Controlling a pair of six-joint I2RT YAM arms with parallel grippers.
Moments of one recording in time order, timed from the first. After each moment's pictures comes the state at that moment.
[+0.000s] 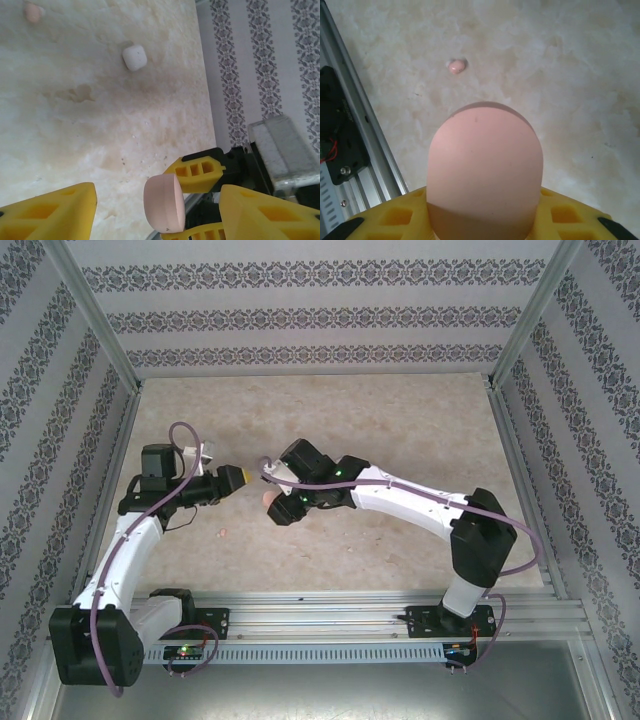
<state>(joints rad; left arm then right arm) 0.02 1.04 0.74 -0.45 0.92 -0.52 0.93 1.71 1.38 -0.61 -0.32 0.13</state>
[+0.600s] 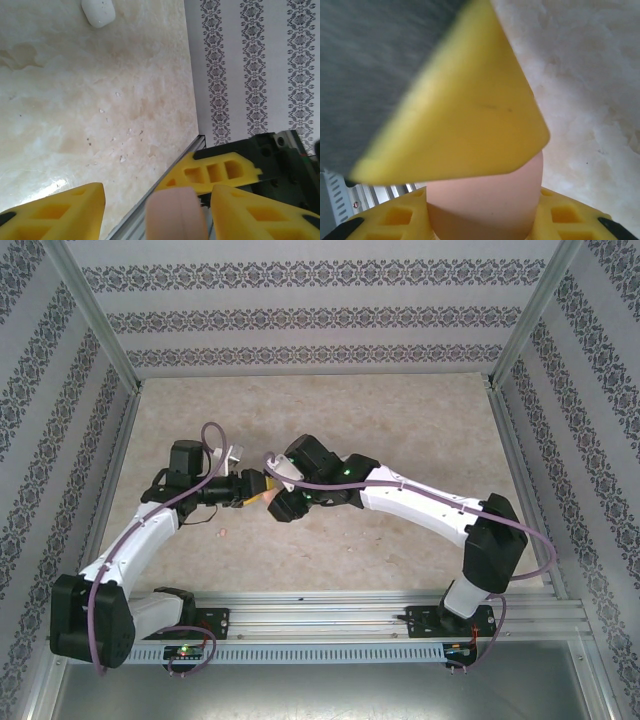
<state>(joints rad) -0.14 1.16 0.74 -0.32 0.97 -0.64 0.93 1.65 1.38 -0.61 -0.32 0.13</state>
